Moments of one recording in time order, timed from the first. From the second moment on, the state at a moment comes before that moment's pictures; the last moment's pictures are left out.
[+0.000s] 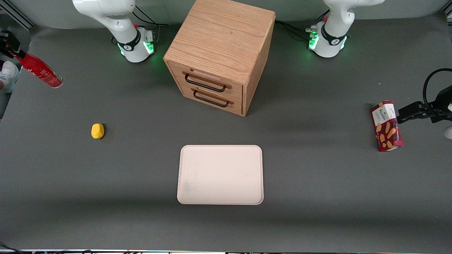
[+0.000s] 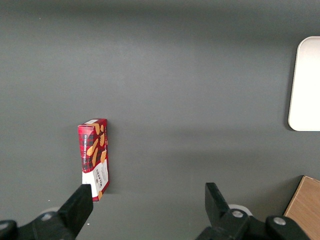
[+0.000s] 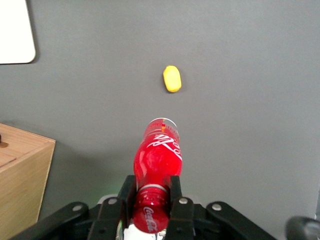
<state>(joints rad) 0.00 -0.30 -0.16 -1.74 -0.06 1.36 -0.11</state>
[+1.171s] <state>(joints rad) 0.37 0.36 -0.02 -1.02 0.06 1.31 0.34</state>
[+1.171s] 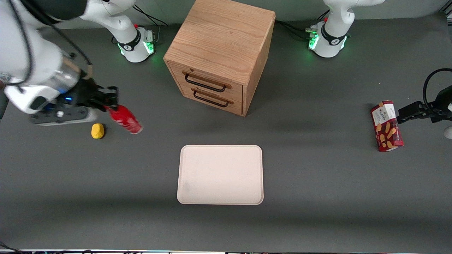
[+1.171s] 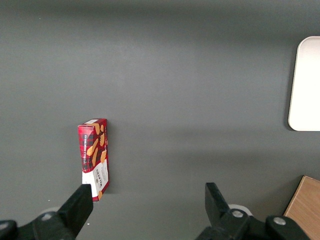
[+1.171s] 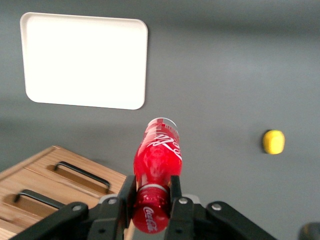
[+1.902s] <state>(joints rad) 0.38 0.50 0.09 -0.95 0.06 1.44 0.54</state>
